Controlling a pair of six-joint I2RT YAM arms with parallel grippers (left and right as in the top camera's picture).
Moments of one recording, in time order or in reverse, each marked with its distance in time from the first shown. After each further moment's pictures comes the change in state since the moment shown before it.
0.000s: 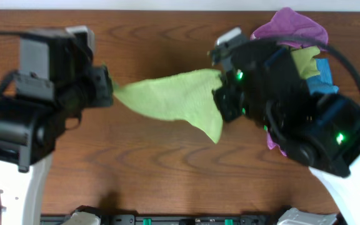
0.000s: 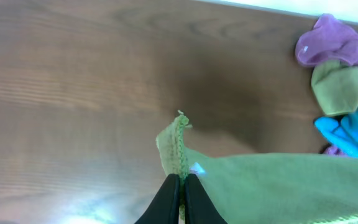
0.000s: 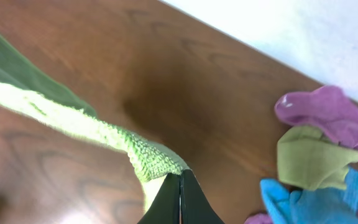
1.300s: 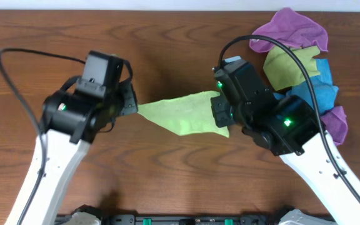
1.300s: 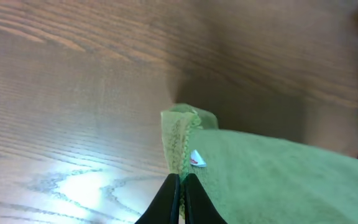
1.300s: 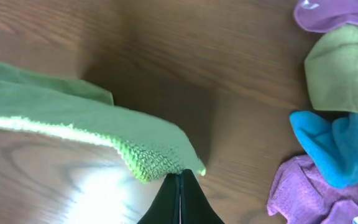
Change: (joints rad) left arm -0.087 -0.027 -0.432 0.243 -0.064 -0.206; right arm -0.092 -0.076 -0.475 0.208 -0.027 0.196
